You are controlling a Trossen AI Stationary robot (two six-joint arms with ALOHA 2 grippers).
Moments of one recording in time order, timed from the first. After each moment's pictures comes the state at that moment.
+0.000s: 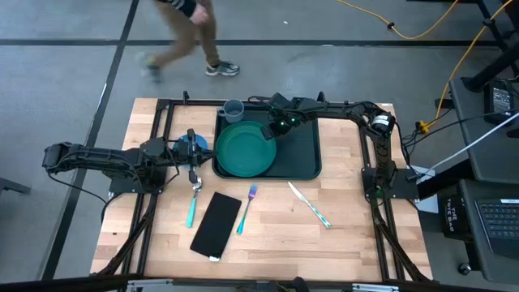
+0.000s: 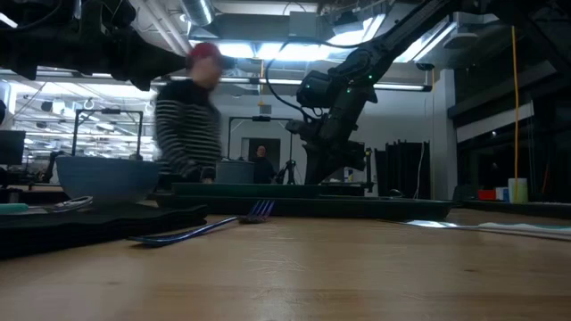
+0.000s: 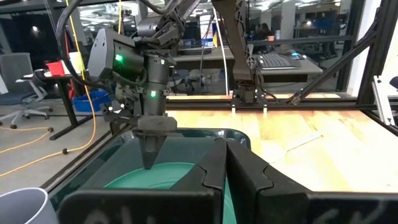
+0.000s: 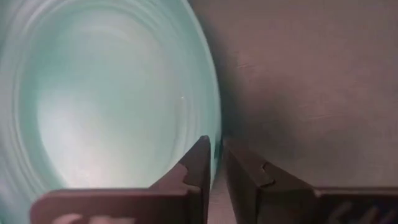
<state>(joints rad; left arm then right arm) 0.10 0.56 0.15 0.42 -0.08 0.04 -0.49 2.02 1.43 -0.53 -0.18 0.52</state>
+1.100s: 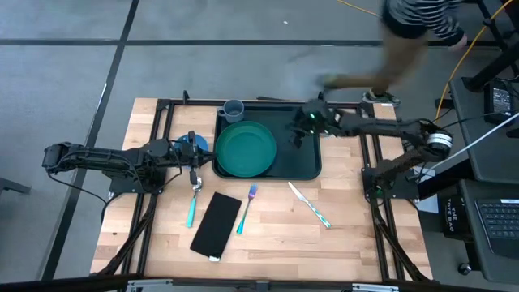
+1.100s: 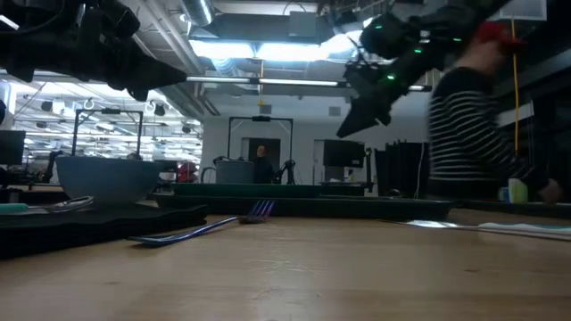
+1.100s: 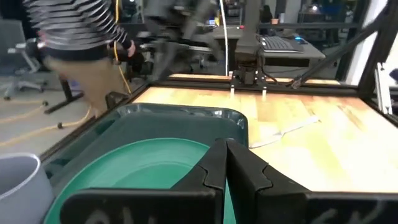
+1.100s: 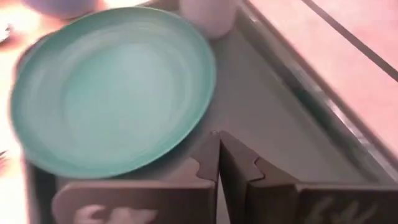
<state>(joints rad) 0.10 0.57 0.15 0.34 -0.10 -0.03 -0.43 1.43 0.87 -0.12 0.00 0.03</state>
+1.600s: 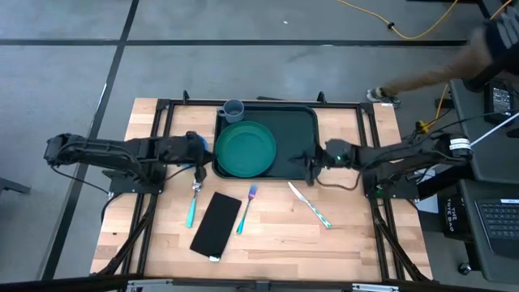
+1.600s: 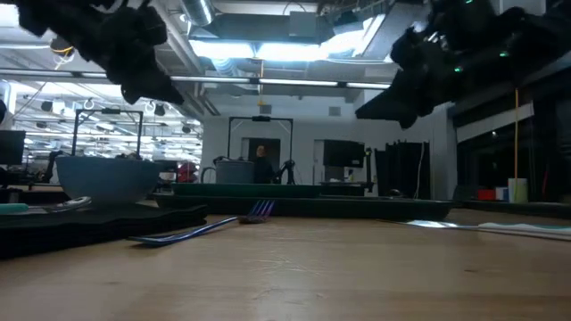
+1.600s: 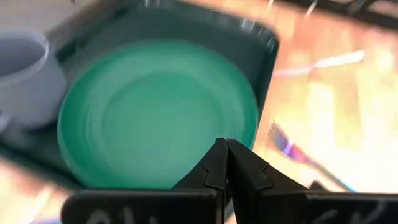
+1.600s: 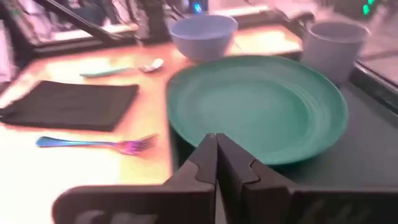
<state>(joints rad) 0.05 0.77 0.51 -0.32 -0.20 -0.31 -0.08 1.22 0.39 0.51 0.04 0.10</state>
